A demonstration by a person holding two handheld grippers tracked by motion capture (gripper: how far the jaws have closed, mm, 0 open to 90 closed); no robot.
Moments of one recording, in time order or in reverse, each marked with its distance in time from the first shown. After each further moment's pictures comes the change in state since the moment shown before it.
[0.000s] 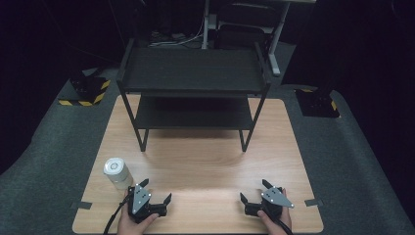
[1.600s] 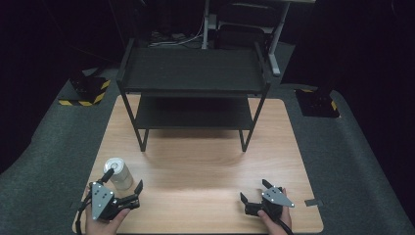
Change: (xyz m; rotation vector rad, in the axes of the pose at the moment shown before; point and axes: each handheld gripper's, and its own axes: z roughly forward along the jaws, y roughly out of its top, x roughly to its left) left arm 0.016 0.022 -0.076 -0.239 0.229 -0.023; right arm -0.002 -0.001 0.000 -0.003 0.007 0.013
